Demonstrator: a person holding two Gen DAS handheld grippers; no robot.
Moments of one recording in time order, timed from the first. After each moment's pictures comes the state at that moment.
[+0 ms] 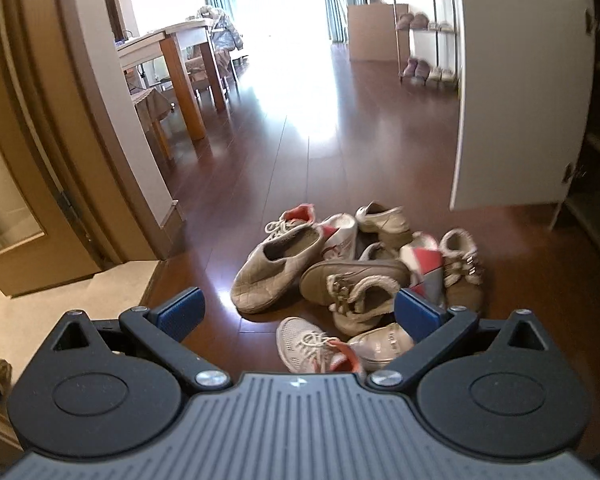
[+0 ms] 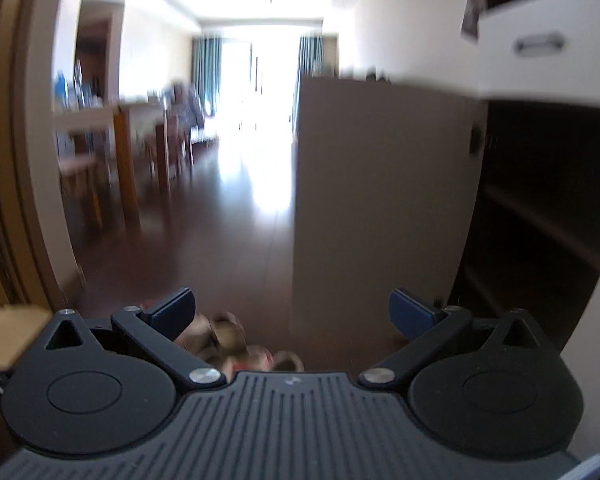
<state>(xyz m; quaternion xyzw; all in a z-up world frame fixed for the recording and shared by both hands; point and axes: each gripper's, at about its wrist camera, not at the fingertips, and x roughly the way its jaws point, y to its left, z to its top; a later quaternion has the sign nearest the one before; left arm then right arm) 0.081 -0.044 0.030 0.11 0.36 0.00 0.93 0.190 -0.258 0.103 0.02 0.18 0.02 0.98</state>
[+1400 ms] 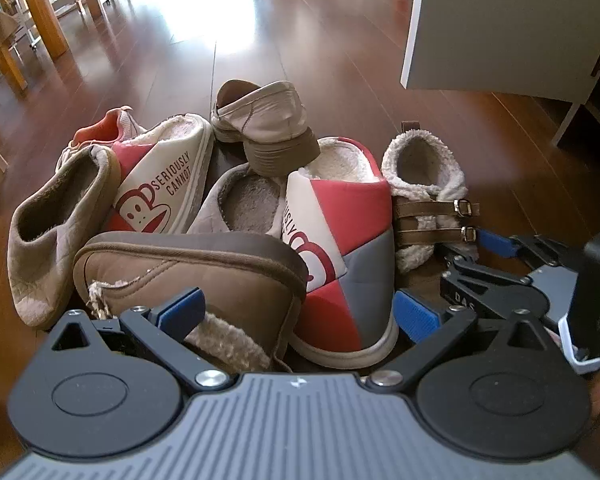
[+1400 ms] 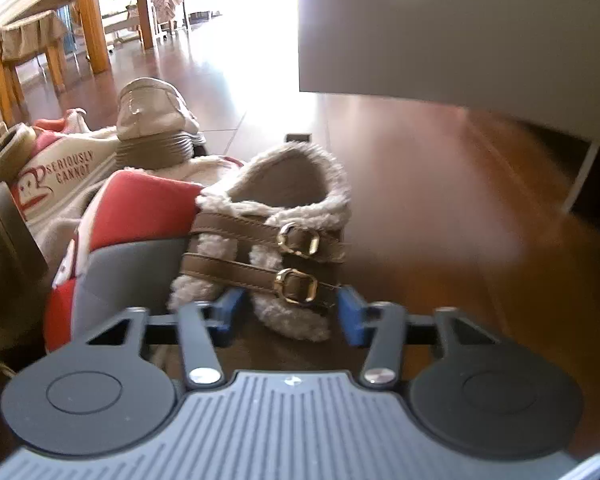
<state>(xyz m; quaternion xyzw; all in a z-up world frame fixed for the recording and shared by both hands) 0.284 -0.257 -0.228 0.10 0.49 -0.12 0.86 0.537 -0.202 -0.314 0.04 0.32 0.05 0.95</state>
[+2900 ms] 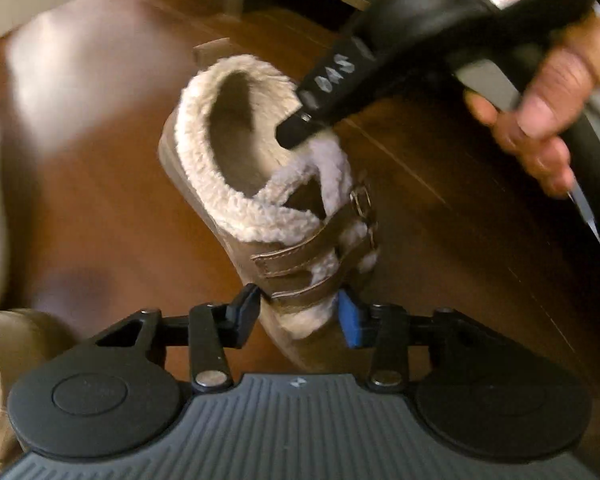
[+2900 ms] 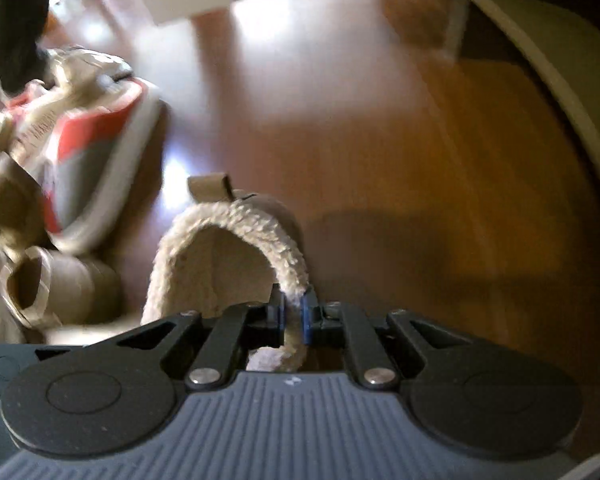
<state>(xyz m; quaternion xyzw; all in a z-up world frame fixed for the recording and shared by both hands) 0.107 -0.435 -0.303 0.15 0.51 -0.48 0.70 0.431 -0.356 -0.265 0.12 0.52 0.01 0.85</state>
